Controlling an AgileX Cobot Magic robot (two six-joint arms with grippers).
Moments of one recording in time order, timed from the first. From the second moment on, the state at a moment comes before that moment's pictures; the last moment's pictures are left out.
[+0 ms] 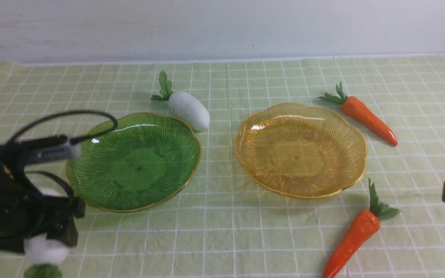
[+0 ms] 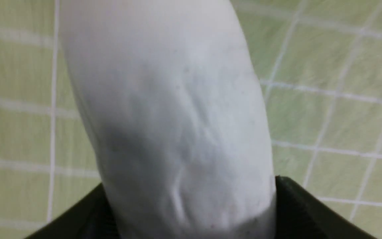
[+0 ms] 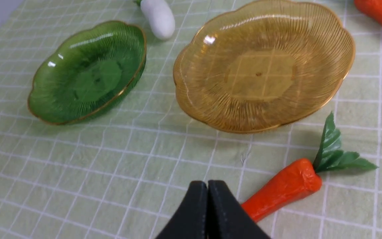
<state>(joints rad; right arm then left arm) 0.00 0.73 -0.71 0.65 0.92 -0.40 -0.07 1.31 -0.91 -0.07 1.01 -0.16</state>
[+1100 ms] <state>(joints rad) 0.12 1.71 -0.83 0.69 0.68 -0.27 -0.07 1.79 -1.20 -0.72 0.51 0.52</state>
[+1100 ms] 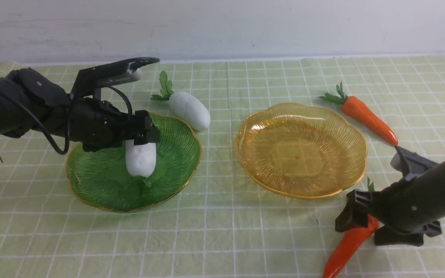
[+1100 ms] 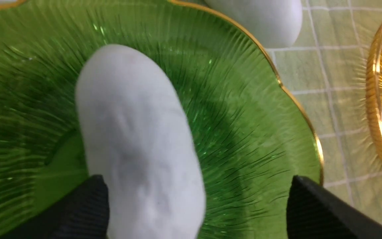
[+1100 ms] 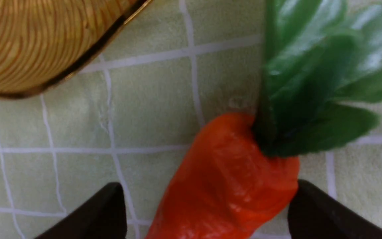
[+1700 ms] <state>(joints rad) 0.09 1.50 -1.06 0.57 0.77 -0.27 -0.07 1.82 -1.73 -0.67 0.80 0.30</state>
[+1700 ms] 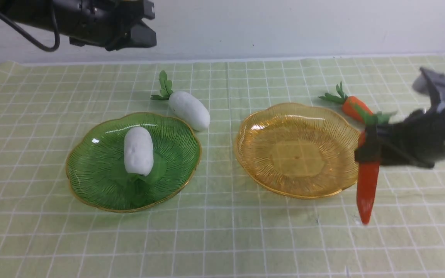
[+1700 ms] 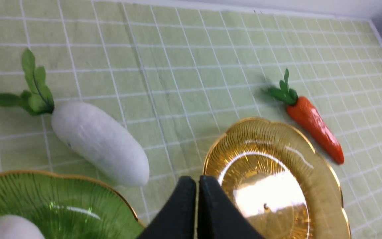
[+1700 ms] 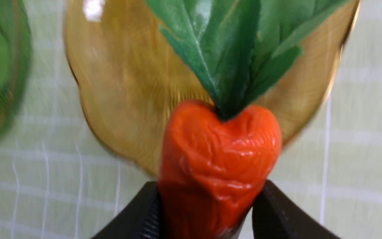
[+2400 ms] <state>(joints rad) 0.09 2.06 -1.59 0.50 0.90 -0.27 -0.07 2.34 -2.06 -0.61 0.74 0.08</state>
